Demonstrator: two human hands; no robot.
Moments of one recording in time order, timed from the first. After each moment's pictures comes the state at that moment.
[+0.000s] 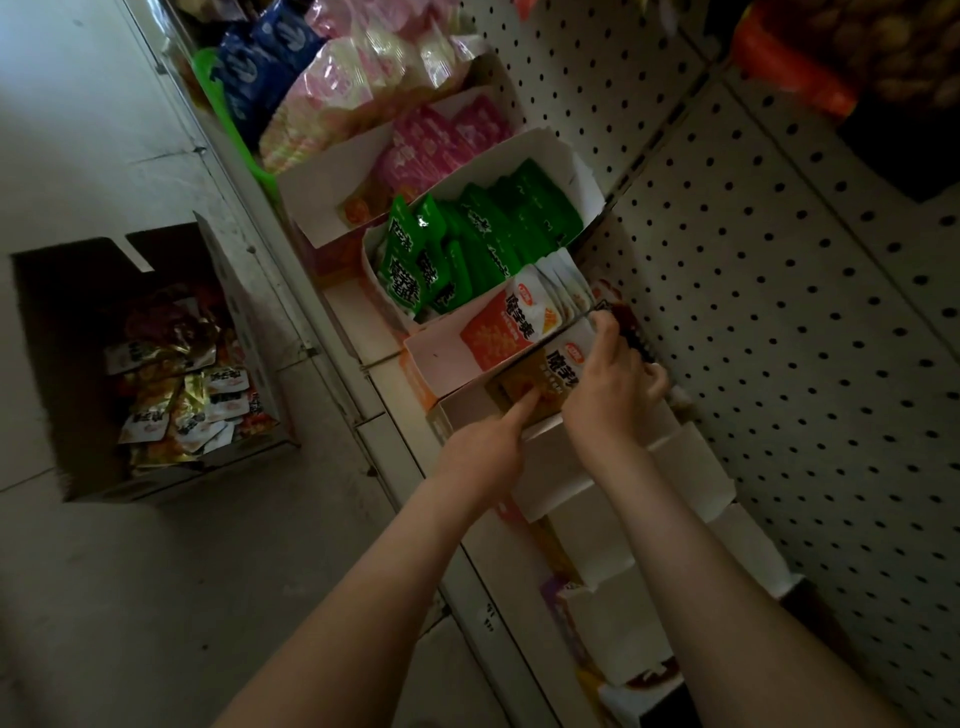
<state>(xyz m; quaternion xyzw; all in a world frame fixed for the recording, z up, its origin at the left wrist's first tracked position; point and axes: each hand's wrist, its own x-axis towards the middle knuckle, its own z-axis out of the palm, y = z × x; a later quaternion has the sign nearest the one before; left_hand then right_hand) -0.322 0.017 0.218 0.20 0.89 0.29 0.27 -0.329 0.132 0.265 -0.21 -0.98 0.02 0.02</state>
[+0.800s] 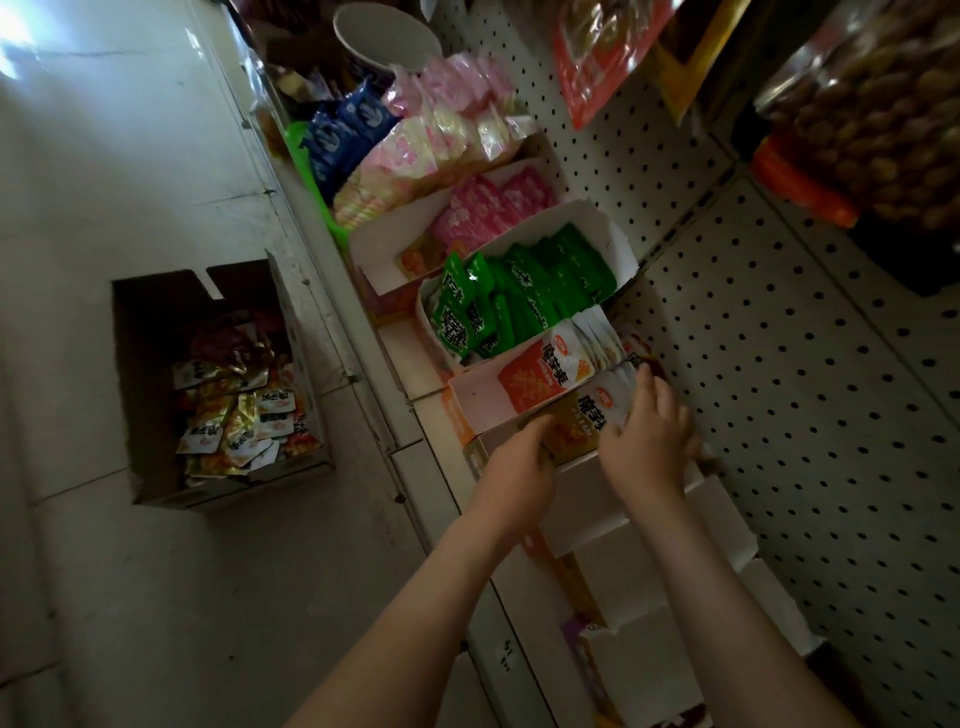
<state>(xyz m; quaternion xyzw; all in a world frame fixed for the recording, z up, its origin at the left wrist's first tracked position) -0.319 0.009 0.251 0.07 0.82 0.53 0.22 -0.325 0.134 0.288 -0.25 -0.96 0.08 -0.02</state>
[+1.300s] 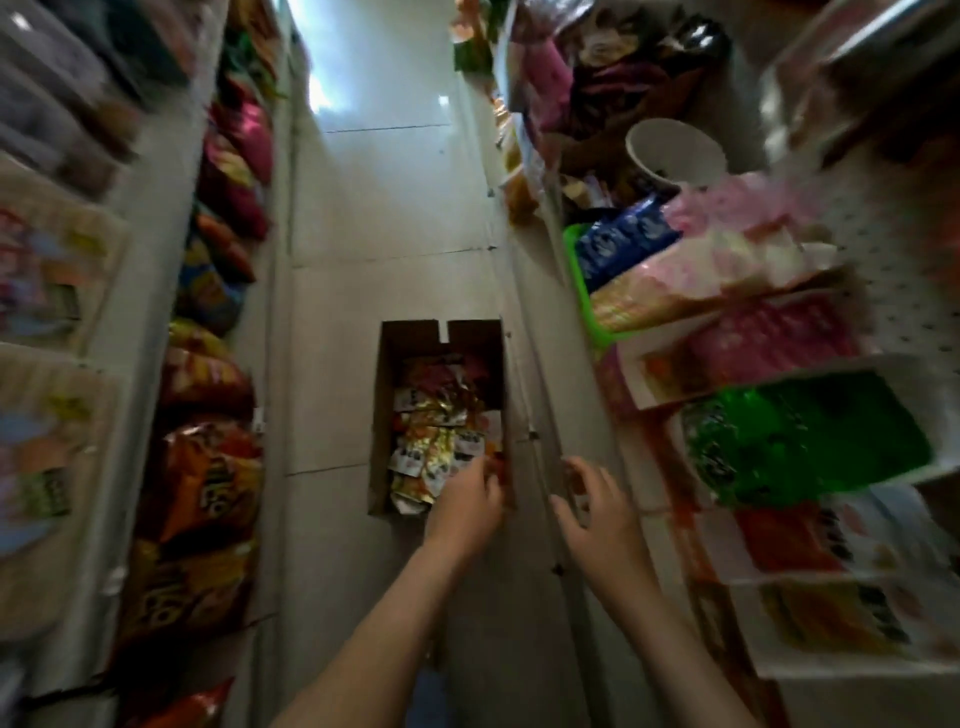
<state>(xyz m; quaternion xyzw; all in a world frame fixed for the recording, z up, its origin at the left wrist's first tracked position) -0.368 -0.249 0.221 -0.20 0.87 0.43 0.17 -0.376 -0.097 0.252 0.04 -0.93 0.34 -0.12</state>
